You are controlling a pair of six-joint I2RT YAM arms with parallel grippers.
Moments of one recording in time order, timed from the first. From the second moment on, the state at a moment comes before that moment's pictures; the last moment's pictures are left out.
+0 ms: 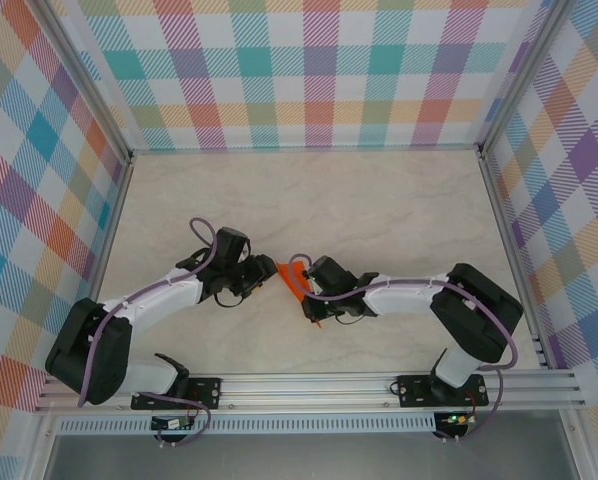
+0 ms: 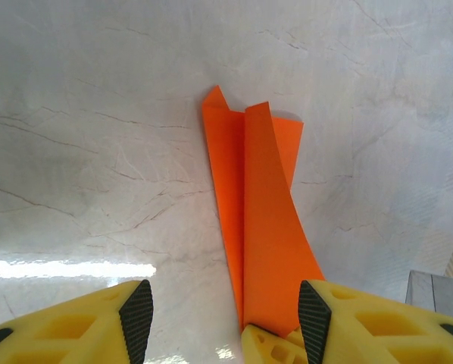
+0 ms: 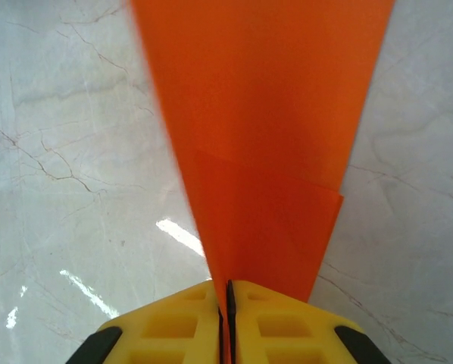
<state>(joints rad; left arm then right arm) -0.50 1.34 0.69 -0.29 0.27 -1.06 0.92 1.63 0.74 -0.12 -0.18 0.56</state>
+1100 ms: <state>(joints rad) -0.50 1.32 0.60 -0.21 0.35 -1.02 0.70 1.74 0.67 0.20 -0.72 0.72</state>
